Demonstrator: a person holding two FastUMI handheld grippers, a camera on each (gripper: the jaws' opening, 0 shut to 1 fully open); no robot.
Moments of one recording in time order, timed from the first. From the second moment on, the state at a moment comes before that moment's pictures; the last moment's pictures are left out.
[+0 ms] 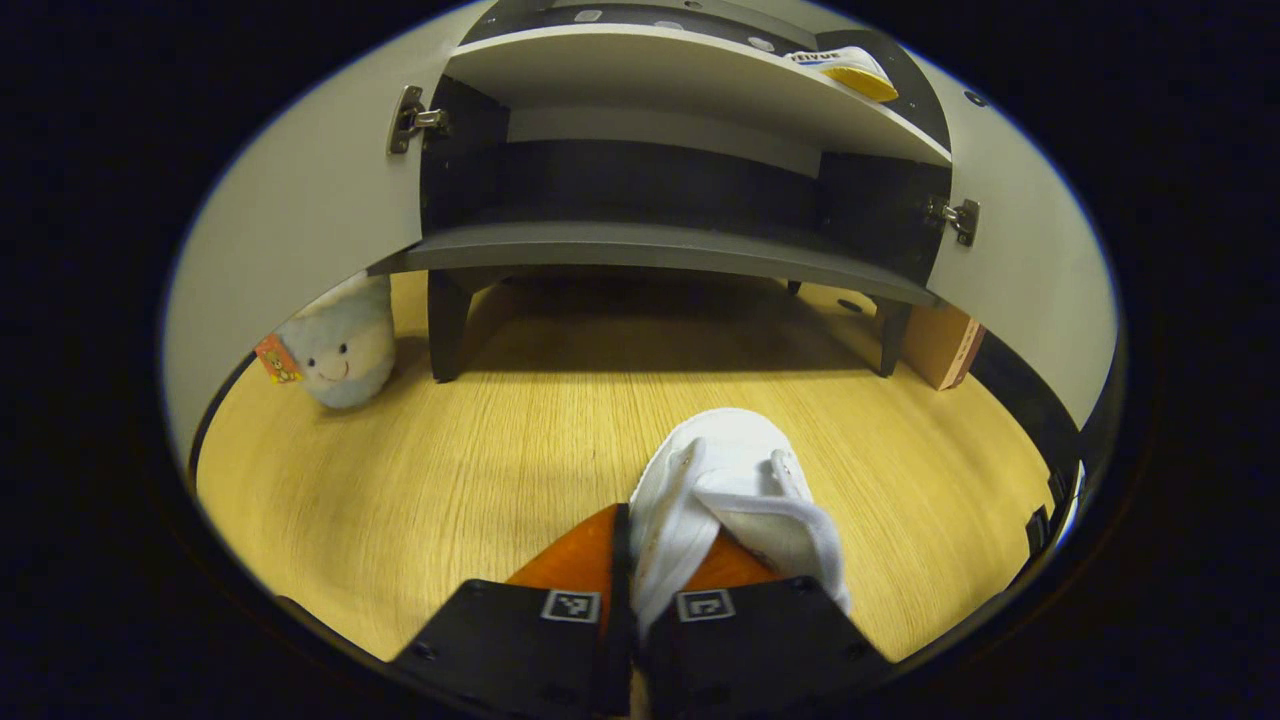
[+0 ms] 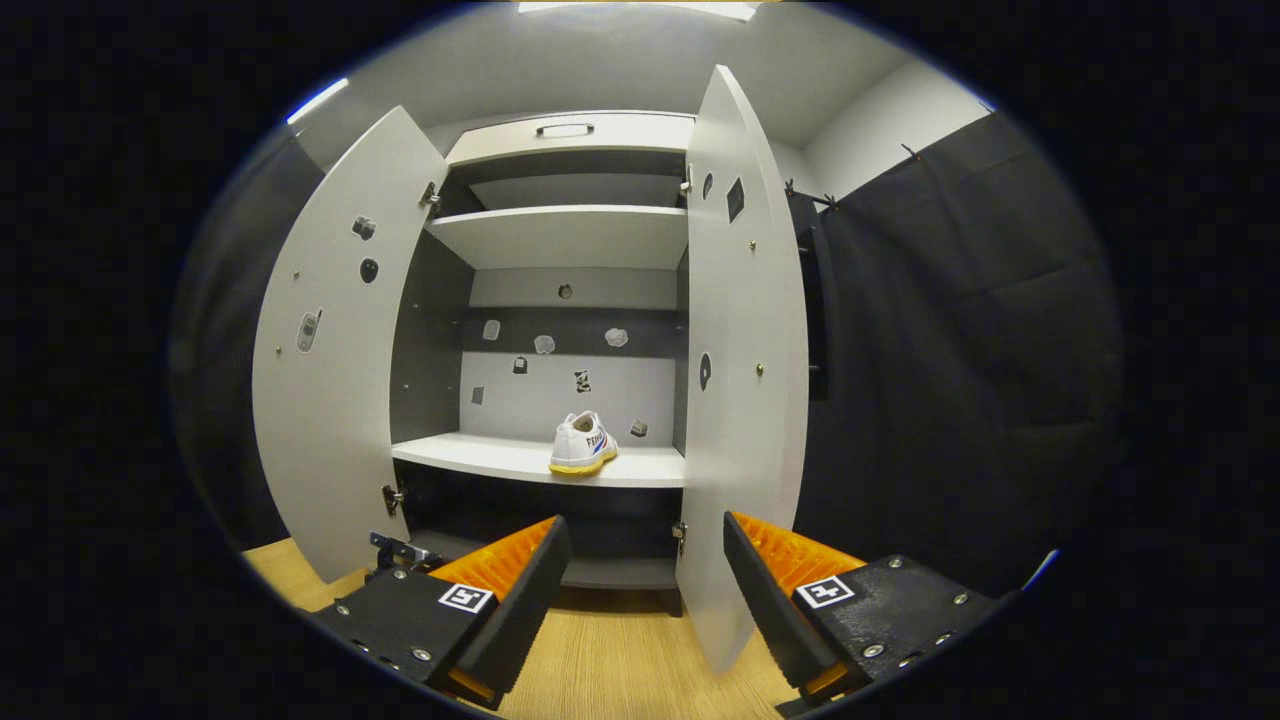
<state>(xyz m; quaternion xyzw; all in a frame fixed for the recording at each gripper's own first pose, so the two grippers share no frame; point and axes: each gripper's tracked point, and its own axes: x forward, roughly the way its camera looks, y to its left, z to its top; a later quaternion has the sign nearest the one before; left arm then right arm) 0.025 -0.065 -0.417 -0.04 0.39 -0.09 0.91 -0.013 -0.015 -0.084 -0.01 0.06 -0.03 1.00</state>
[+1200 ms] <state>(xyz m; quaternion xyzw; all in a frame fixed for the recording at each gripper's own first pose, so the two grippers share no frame) 0.366 -0.053 -0.072 -0.03 0.24 0.02 0.97 -0.006 0.008 -0.066 0.01 0.04 -0.02 1.00</state>
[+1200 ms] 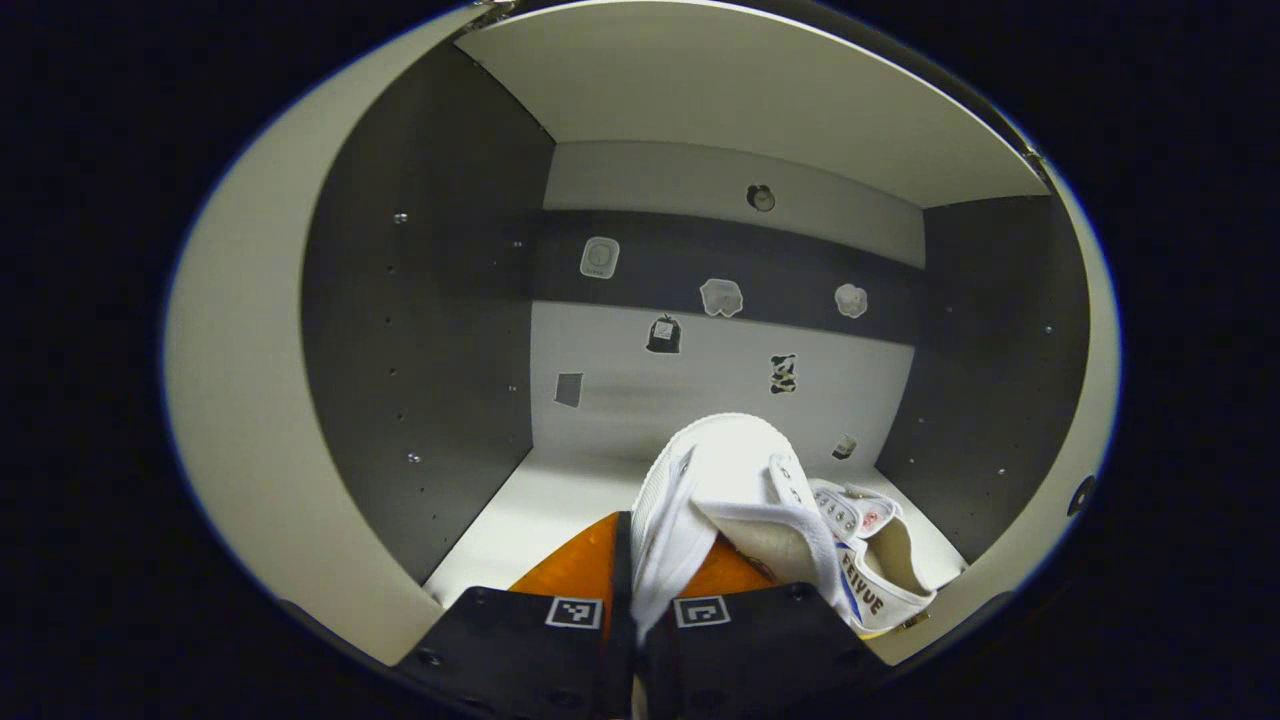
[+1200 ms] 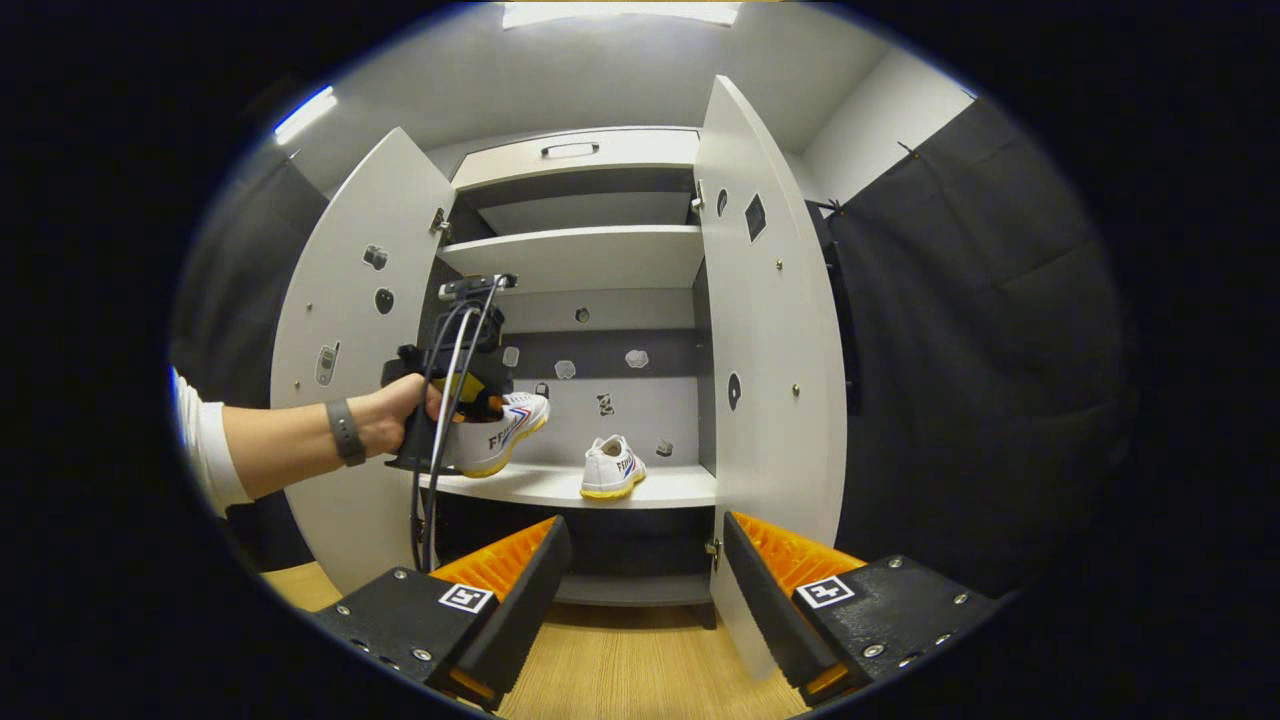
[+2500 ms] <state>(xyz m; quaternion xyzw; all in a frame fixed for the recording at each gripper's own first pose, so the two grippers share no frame) 0.389 -0.035 -0.154 0.00 0.35 0.06 0.94 -0.012 -0.007 -0.080 0.03 0.06 -0.03 1.00</state>
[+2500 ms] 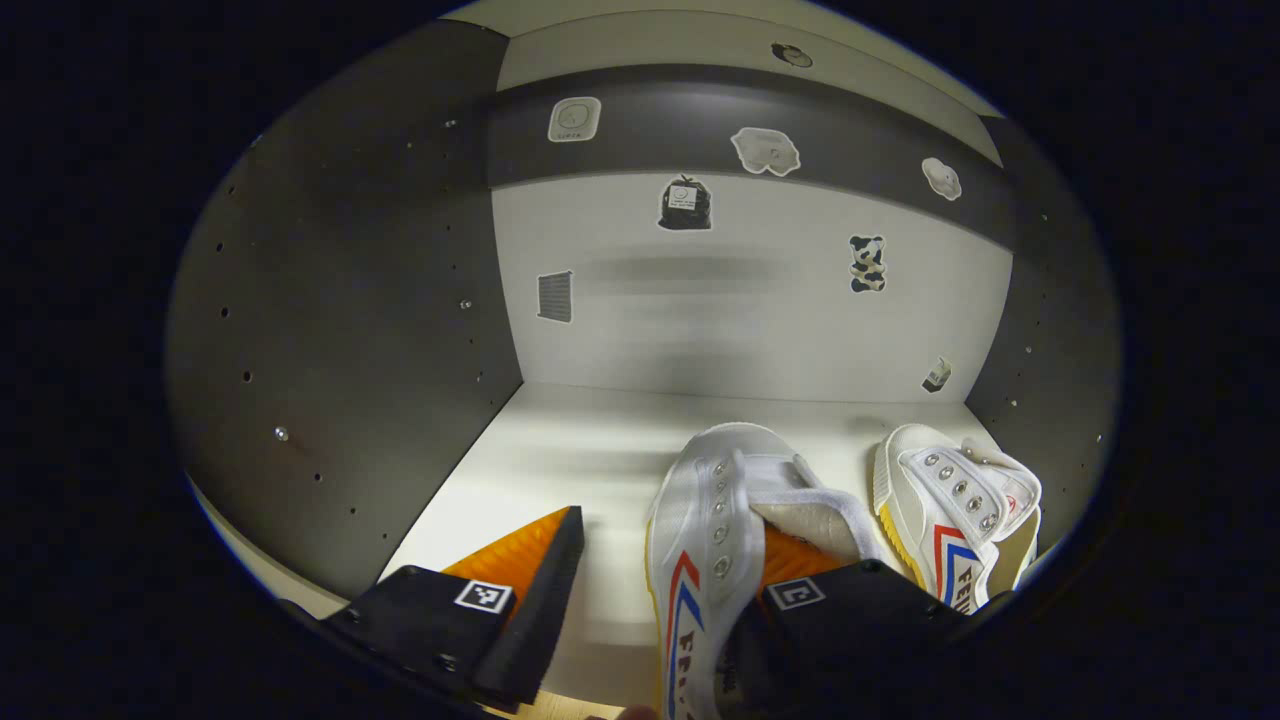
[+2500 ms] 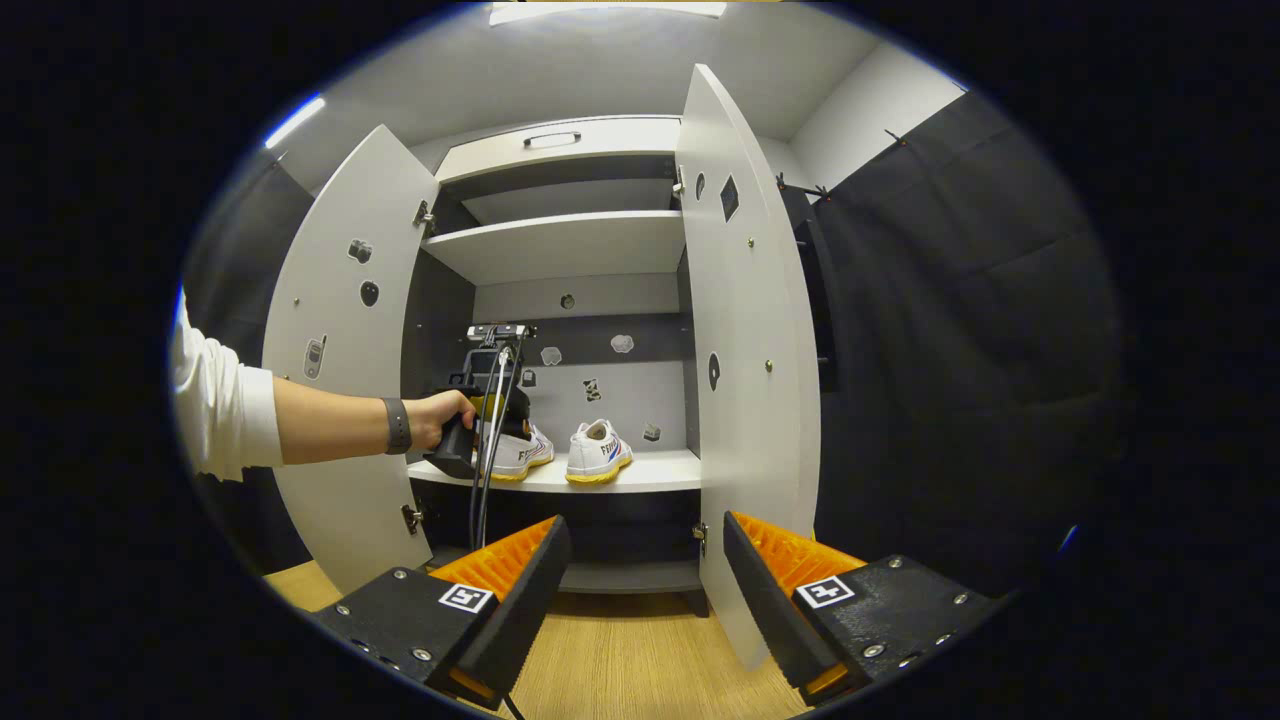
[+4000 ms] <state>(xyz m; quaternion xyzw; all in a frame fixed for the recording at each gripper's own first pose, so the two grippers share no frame) 0.081 -0.032 -0.013 -0.07 0.08 -0.06 0.99 -0.013 0.018 -0.069 0.04 0.05 0.02 1.00</state>
